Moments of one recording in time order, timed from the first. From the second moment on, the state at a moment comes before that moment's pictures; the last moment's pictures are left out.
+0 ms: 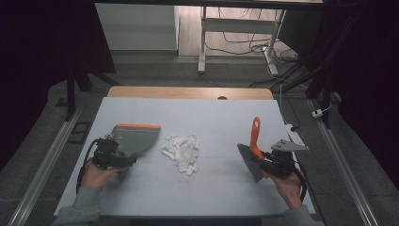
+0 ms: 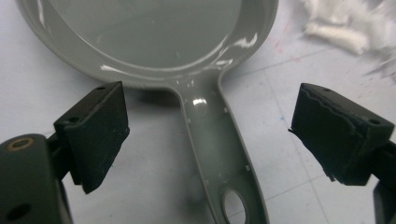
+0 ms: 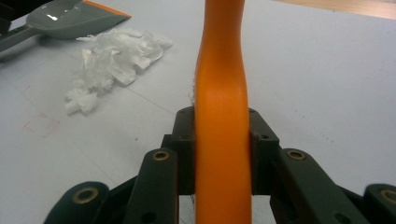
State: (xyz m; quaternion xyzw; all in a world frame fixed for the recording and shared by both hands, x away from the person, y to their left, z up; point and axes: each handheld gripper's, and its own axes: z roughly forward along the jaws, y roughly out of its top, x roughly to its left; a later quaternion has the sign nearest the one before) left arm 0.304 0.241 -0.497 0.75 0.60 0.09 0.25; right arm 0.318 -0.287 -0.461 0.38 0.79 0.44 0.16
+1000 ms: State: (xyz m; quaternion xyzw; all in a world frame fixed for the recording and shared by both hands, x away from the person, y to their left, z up) left arm 0.315 0.240 -0.526 0.72 0.64 0.09 0.26; right arm 0.318 -0.286 -0.462 0.39 0.80 0.44 0.16
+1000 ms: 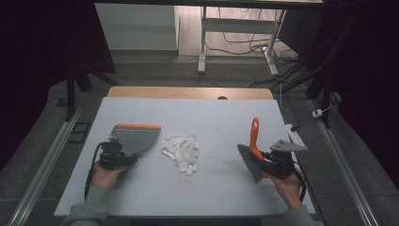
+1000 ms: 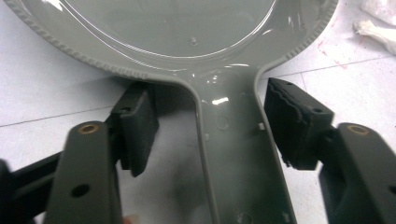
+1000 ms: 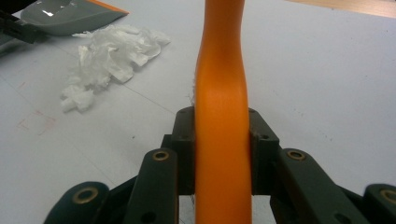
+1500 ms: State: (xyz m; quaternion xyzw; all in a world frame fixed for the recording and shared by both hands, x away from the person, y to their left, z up) left arm 0.314 0.244 -0.525 0.70 0.65 0.09 0.27; right arm 0.318 -0.287 -0.462 0.39 0.80 0.43 0.17
